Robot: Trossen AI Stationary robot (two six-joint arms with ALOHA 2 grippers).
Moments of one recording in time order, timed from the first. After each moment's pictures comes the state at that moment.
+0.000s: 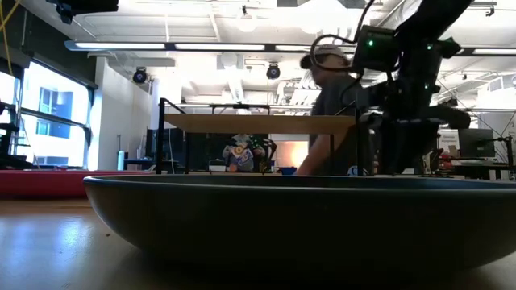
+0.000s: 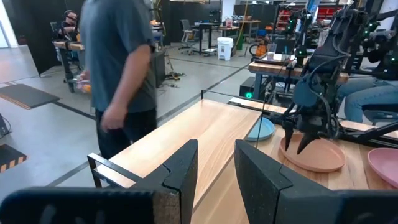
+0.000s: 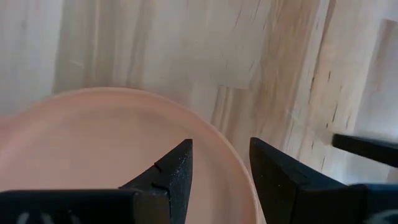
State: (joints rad) left arm -0.03 0.26 0.73 -0.56 -0.56 -0.05; right arm -0.19 1.36 0.71 -0.60 0.03 -0.40
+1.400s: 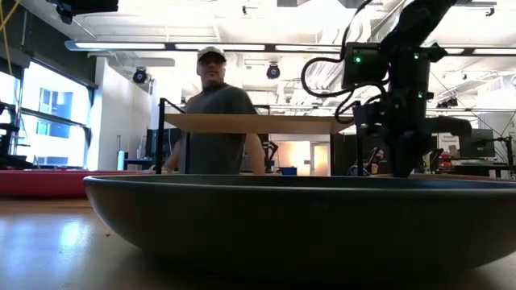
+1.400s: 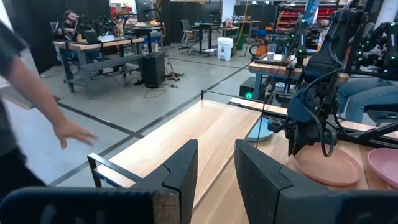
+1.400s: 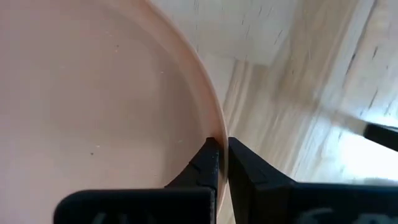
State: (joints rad) left arm -0.03 0.26 0.73 -0.56 -0.56 -0.05; right arm -0.19 1.50 0.78 -0.71 0.04 -0.42
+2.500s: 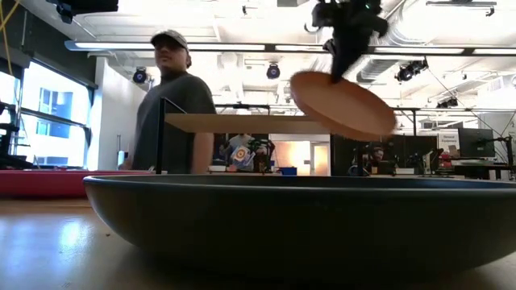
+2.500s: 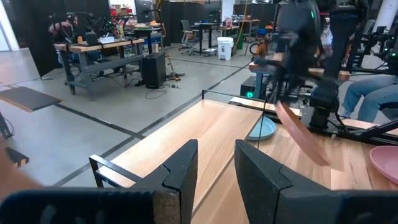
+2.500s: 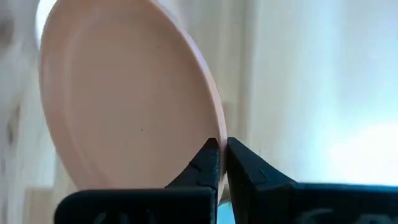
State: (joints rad) left arm -0.03 0.26 0.73 -0.56 -0.56 -0.03; right arm -0.31 1.50 1.47 -1.10 0.06 -0.42
